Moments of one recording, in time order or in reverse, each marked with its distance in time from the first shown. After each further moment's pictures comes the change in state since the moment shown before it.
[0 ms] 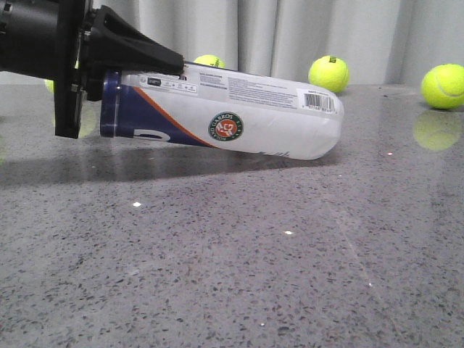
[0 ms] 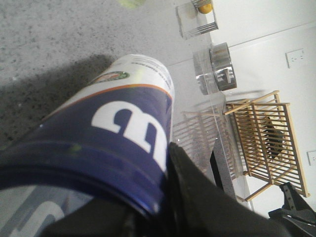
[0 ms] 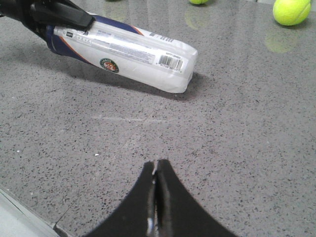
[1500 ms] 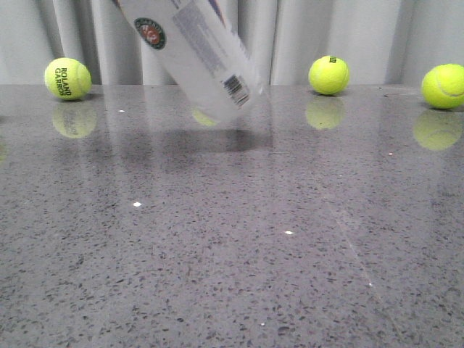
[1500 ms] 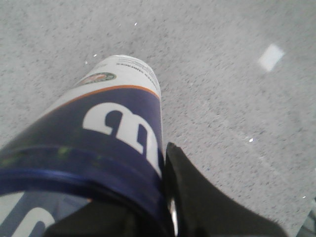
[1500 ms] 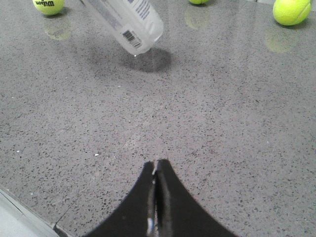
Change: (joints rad) left arm -0.292 -0.055 -0.842 1.271 0.132 -0.695; right arm 0.000 0.000 0.000 0.000 0.000 0.000
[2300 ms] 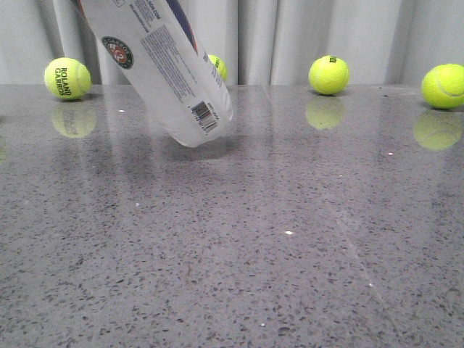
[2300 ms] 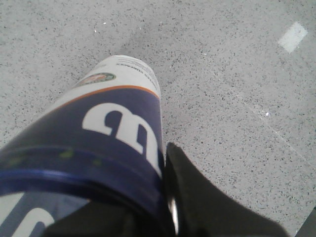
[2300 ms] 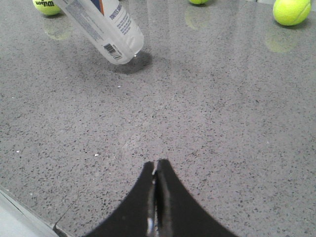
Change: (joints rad) left arm -0.026 -0.052 0.083 0.075 0.003 -0.022; right arm 0.000 0.000 0.000 0.000 0.000 0.000
